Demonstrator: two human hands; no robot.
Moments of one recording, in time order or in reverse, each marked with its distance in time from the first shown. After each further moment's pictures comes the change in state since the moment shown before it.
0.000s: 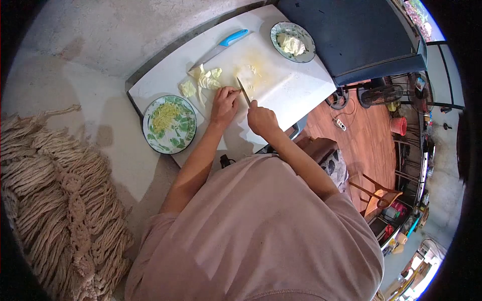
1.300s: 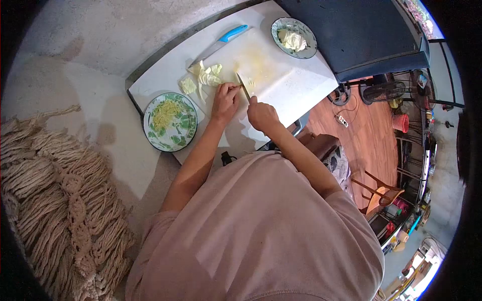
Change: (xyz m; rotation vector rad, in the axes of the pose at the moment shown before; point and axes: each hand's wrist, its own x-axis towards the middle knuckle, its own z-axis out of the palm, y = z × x) left_hand 0.000 -0.008 0.005 -0.010 0.008 0.008; right_hand 0.009 0.003 0.006 0.032 -0.020 -0.025
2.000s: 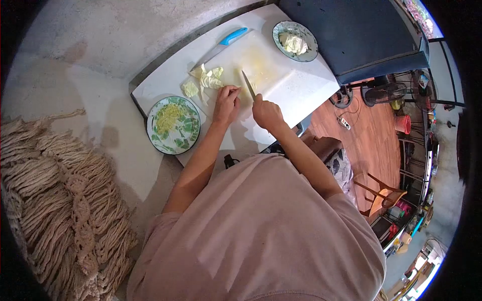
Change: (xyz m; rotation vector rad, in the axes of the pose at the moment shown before) left_hand 0.002 -0.003 0.000 -0.011 -0.001 -0.033; right_hand 0.008 0.014 -0.001 0.060 0.171 -0.016
